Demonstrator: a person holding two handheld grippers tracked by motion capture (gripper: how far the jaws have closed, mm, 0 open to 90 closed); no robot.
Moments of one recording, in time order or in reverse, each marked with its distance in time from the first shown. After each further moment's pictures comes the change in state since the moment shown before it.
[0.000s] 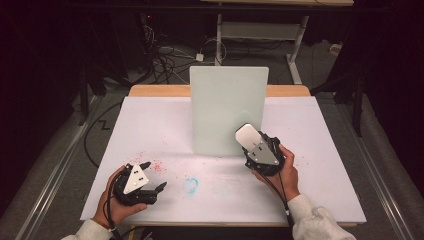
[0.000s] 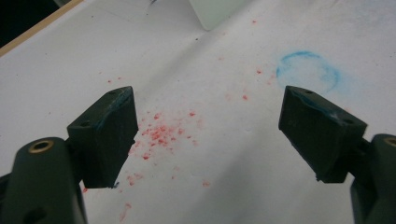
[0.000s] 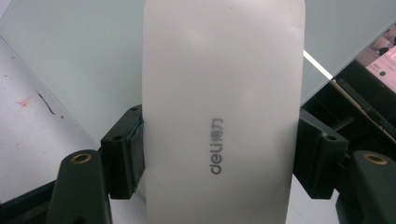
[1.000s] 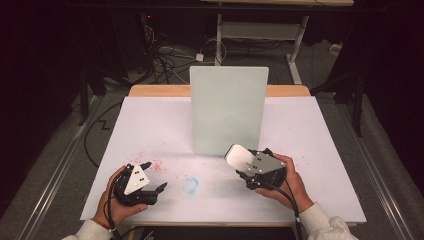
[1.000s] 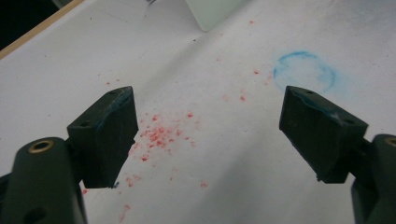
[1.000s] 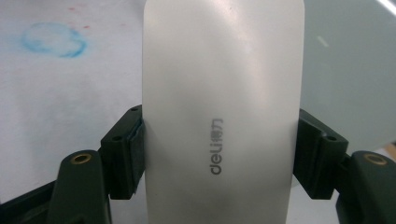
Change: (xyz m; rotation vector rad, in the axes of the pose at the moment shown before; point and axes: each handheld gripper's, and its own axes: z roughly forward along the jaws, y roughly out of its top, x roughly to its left) left arm -0.003 0.001 -0.001 0.006 0.002 0.013; right arm 0.003 0.011 -0.035 0.023 0.443 -0.054
